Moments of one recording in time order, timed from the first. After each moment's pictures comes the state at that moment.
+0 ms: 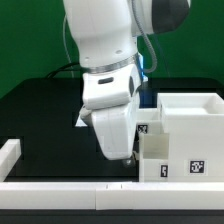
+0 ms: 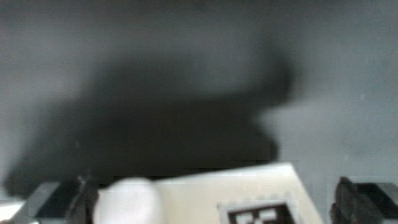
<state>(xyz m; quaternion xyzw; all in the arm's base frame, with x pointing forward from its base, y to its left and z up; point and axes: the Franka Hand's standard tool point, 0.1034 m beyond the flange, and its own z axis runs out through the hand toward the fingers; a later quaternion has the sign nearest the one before) 0.554 -0.015 0.021 -0.76 -0.64 -0.05 0.11</state>
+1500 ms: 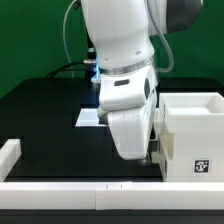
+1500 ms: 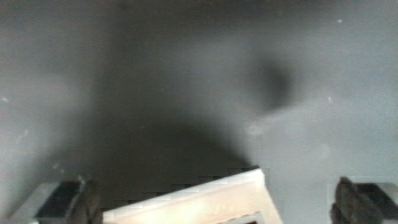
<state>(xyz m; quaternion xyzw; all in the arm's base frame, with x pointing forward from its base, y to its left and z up) 0.549 0.021 0.020 -0.79 -0.60 -0.04 0.12</state>
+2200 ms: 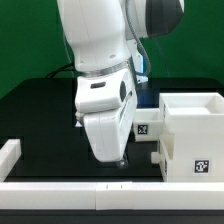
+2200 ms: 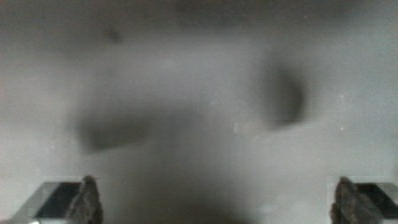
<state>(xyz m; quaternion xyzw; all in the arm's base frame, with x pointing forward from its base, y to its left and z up) 0.546 -0.018 0.016 -0.77 -0.62 -0.04 0.11</state>
